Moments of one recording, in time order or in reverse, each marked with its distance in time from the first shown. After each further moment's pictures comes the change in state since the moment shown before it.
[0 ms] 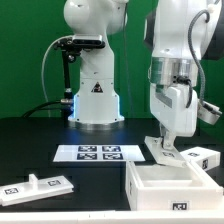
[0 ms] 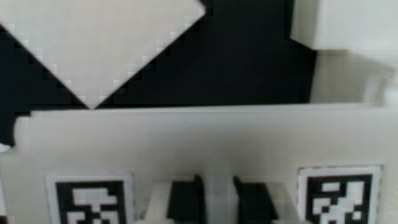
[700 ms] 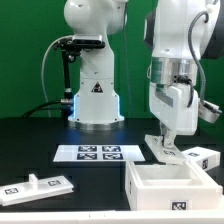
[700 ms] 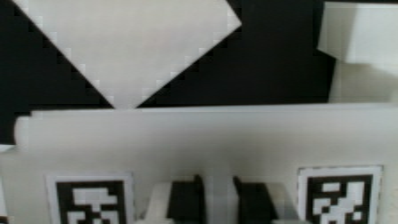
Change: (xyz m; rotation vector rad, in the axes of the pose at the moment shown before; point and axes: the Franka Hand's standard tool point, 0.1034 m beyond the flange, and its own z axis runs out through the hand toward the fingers) arm -0.009 0.010 -0.001 -0.007 -0.006 -0.017
